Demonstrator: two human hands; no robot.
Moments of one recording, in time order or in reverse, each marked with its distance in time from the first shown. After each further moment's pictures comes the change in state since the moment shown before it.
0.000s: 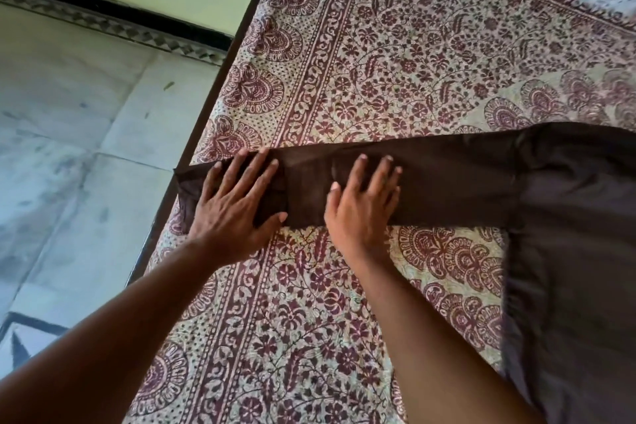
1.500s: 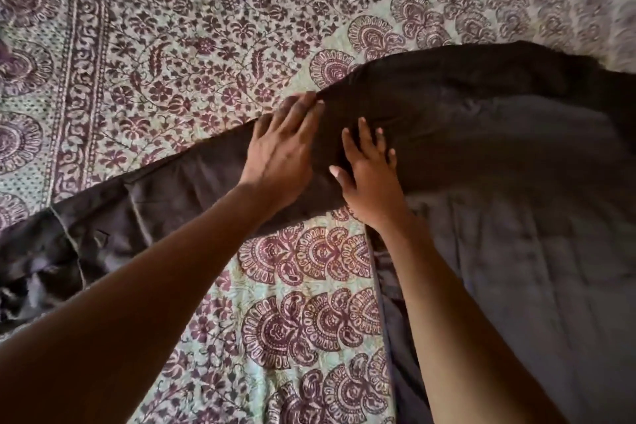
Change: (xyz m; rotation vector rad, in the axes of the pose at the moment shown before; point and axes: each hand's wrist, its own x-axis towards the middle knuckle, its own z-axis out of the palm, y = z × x) left_hand 0.198 0.312 0.015 -0.079 0.007 0.346; right_hand 0.085 0.272 -0.072 0.095 -0.193 0.009
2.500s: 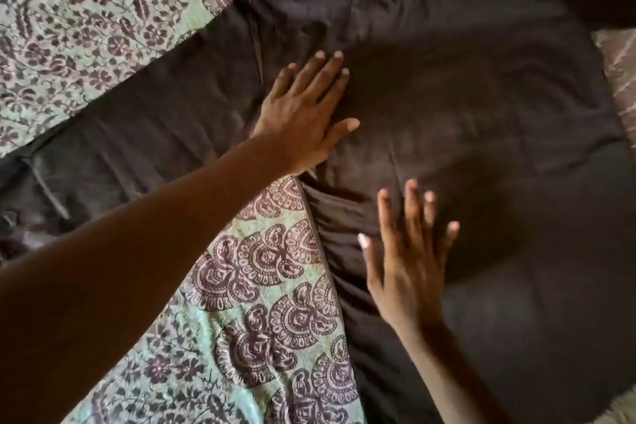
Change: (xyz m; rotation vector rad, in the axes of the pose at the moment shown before) left_hand 0.003 0.123 0.058 0.155 -0.108 0.341; right_hand -0.251 0.094 0.044 -0.146 0.219 0.288
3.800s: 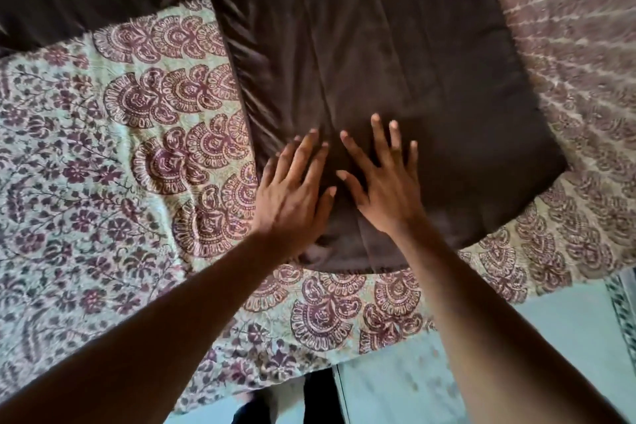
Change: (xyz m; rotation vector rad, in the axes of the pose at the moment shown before) left_hand -0.252 0.280 0.072 -0.196 0.133 -0.202; right_hand -0.116 0.150 0.002 -0.082 -0.032 -0.269
